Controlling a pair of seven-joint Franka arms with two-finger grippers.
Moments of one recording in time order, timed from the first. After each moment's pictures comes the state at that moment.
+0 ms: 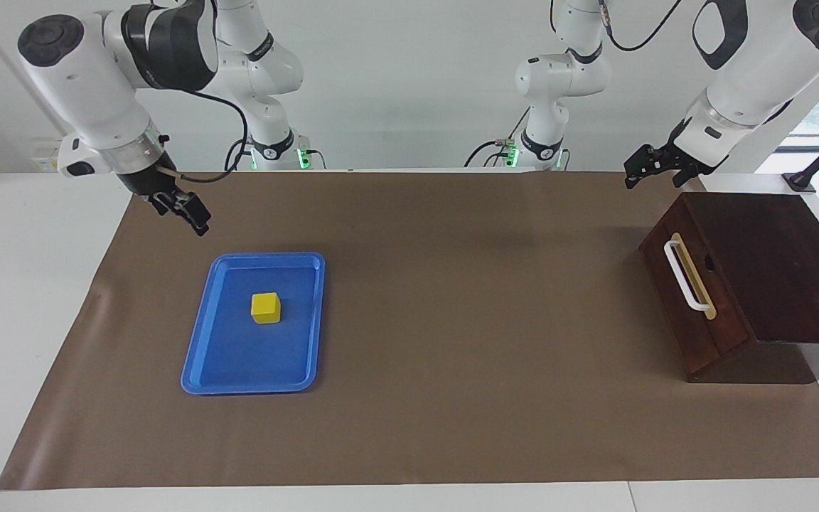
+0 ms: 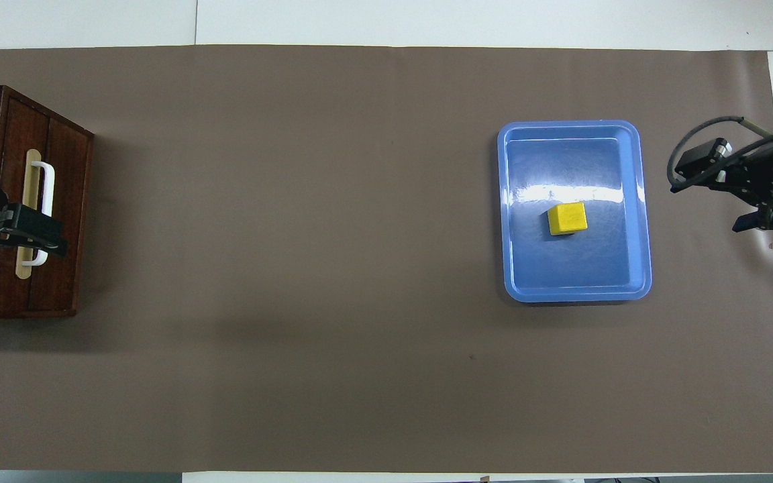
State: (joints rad) left arm 0.00 -0.01 -0.05 -1.60 -0.02 1.40 -0.02; right arm 0.06 0.07 -0.09 -1.66 0.05 1.66 0.70
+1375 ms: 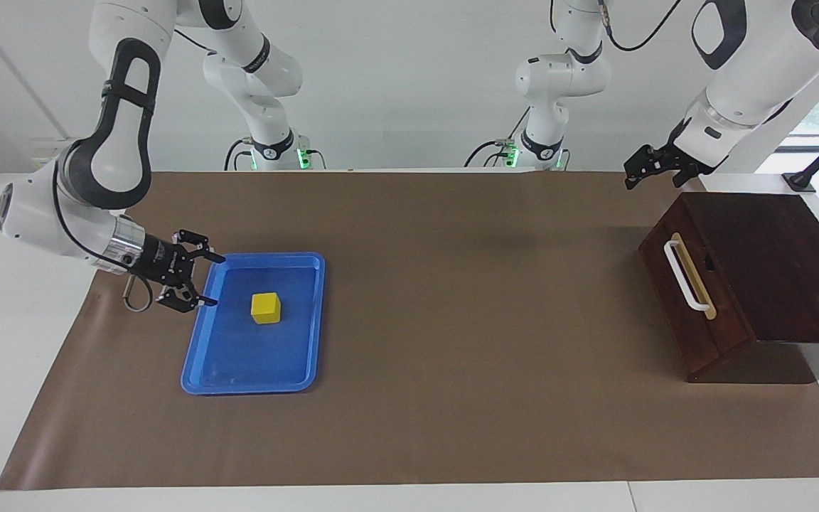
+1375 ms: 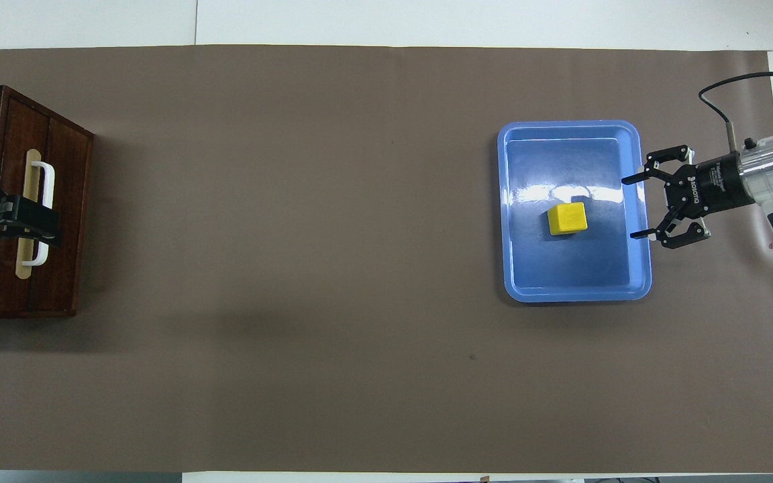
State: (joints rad) left arm -0.04 -0.01 -0.06 -1.65 0.12 1.53 -0.06; right arm -0.15 0.36 -0.09 -1.79 0.68 1.78 1.10
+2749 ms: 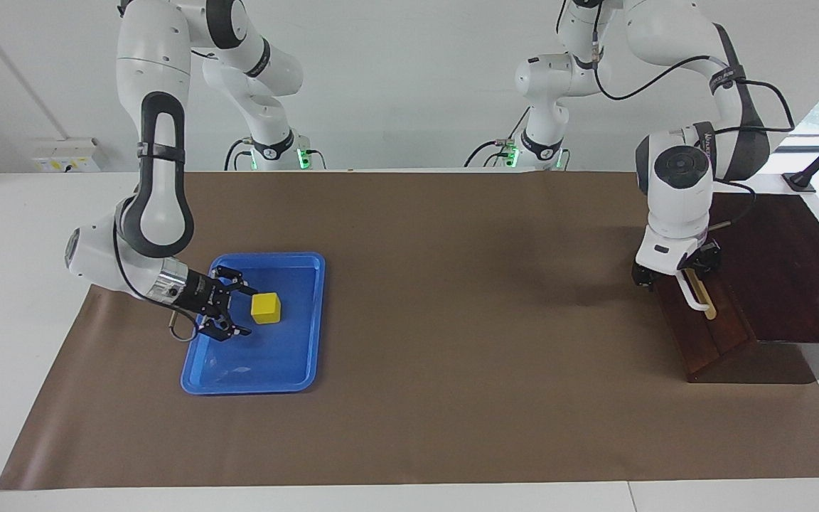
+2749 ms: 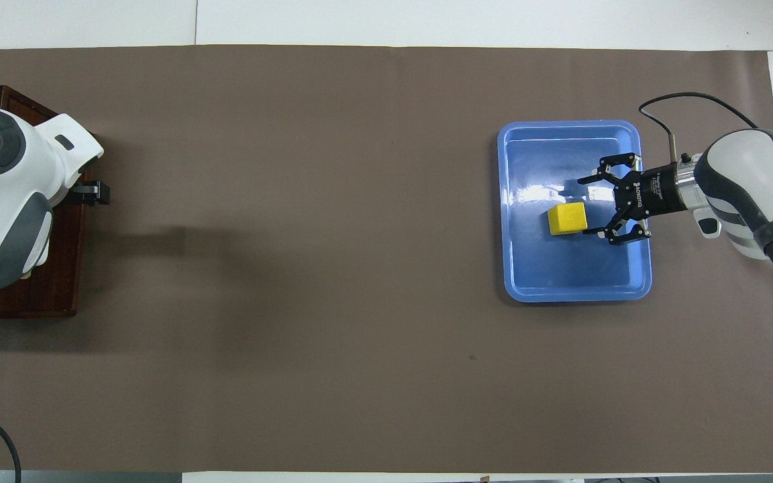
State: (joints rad) left arm 0.00 0.17 -0.05 -1.96 0.52 2.13 -0.27; right arm -0.08 0.42 -0.09 -1.88 0.78 1.99 0.97
